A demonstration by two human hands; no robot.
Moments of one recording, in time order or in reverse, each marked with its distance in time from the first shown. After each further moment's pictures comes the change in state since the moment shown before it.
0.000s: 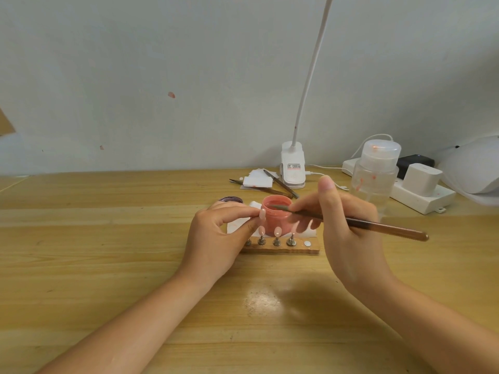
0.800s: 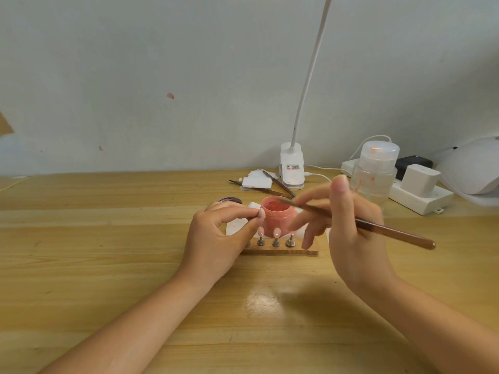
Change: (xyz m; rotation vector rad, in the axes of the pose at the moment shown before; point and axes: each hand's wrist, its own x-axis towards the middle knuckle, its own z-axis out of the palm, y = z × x) left_hand 0.000 -0.002 0.001 0.009 0.019 0.024; right_hand 0.001 -0.001 -0.005 -0.022 -0.025 -0.037
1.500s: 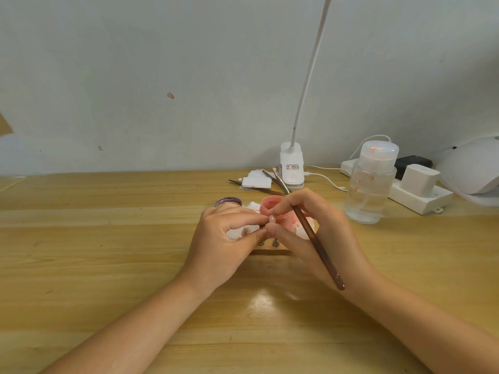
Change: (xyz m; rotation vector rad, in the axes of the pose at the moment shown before) left_hand -0.002 0.008 0.001 0.066 -0.106 0.069; right_hand 0.002 0.020 0.002 -0.374 -0.212 -0.081
